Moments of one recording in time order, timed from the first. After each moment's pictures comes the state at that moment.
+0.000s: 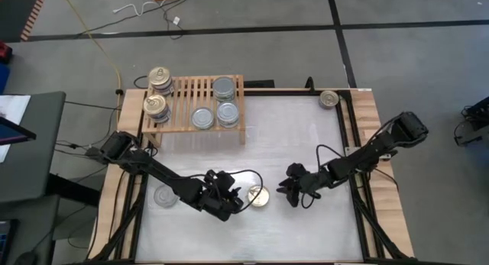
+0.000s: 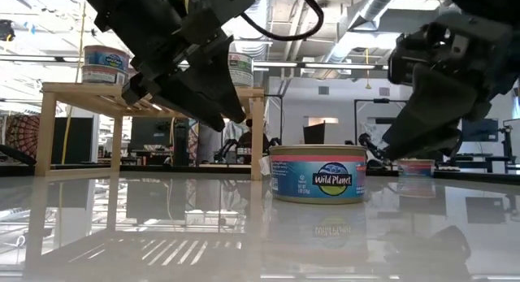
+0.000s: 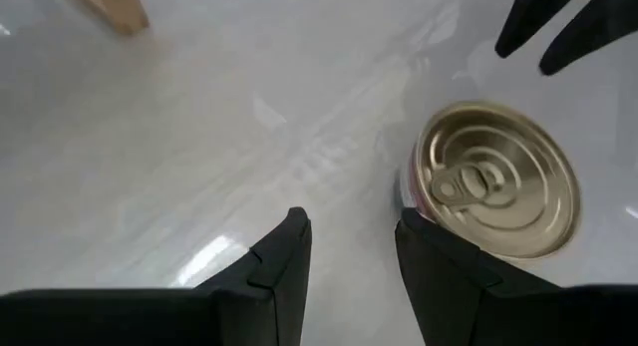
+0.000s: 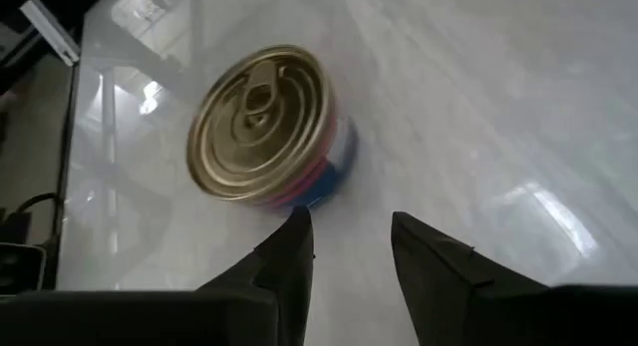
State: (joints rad) left arm -0.48 1.82 1.17 -0.34 -0.73 -1.10; right arm 0.43 1.43 0.46 0.28 0.32 0.89
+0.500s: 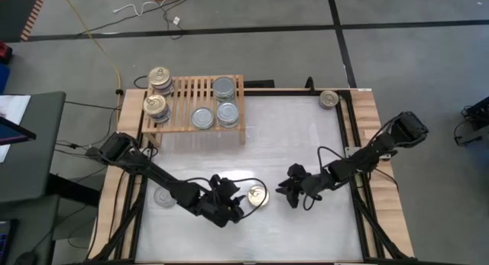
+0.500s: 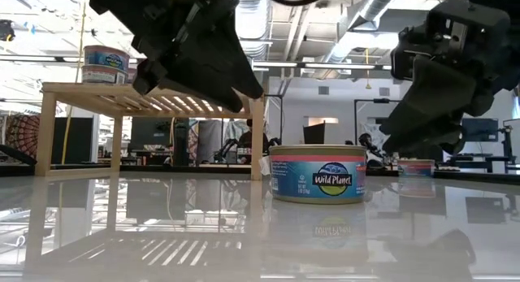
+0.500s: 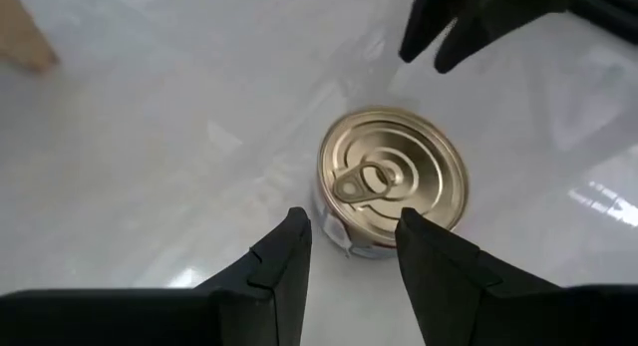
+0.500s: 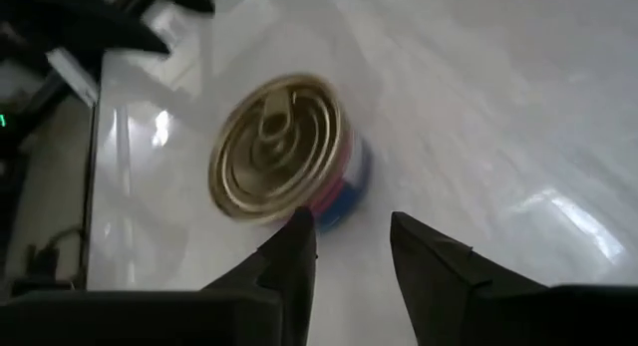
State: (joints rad) left arm -0.53 1.82 1.17 -0.19 -0.73 -0.97; right arm 0.47 1.43 0.46 0.32 0.37 0.95
